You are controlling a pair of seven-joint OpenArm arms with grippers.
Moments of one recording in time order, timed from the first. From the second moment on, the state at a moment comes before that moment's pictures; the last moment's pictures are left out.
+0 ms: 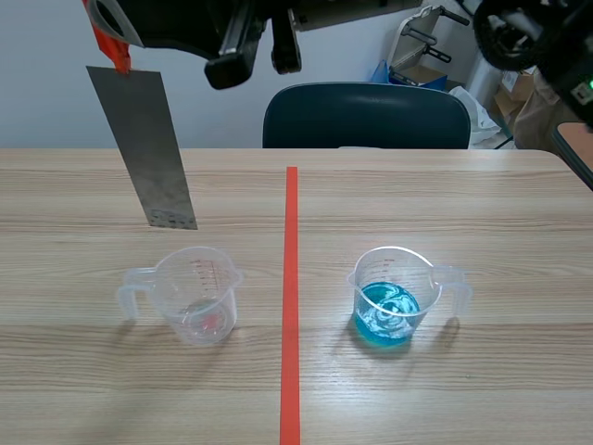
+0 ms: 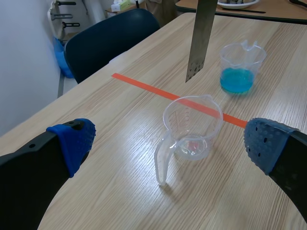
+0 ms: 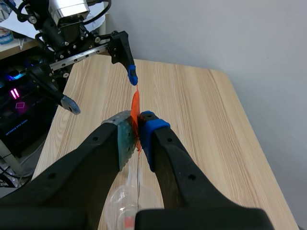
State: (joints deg) left arm 42.4 -85.3 12.4 86.0 -34.8 -21.0 -62.7; right arm 32.1 20.2 -33.5 104.8 50.7 45.3 -35.7
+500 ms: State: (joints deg) left arm 42.4 -85.3 12.4 86.0 -34.8 -21.0 -61.2; right arm 32.1 18.1 -36.3 103.6 50.3 45.3 -37.1
